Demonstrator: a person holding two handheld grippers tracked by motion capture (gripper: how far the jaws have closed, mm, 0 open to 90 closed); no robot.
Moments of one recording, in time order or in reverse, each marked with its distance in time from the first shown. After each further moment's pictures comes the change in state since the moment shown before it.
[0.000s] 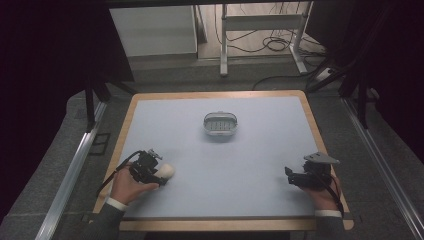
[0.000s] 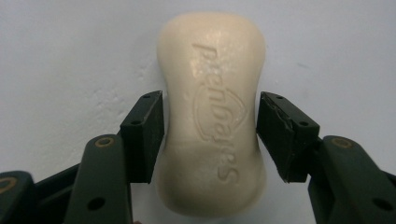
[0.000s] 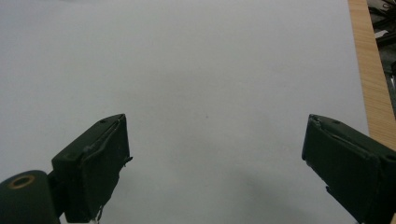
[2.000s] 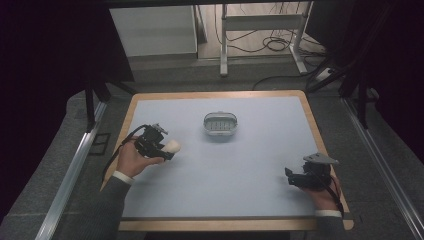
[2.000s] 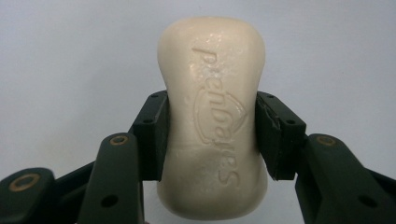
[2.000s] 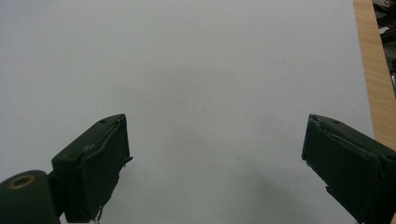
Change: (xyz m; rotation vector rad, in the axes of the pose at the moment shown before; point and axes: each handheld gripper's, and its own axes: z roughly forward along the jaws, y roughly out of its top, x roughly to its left) left arm 0.019 0.068 -0.033 -0.100 0.002 0.060; right arm -0.002 -0.004 0.004 0.016 0.000 -0.003
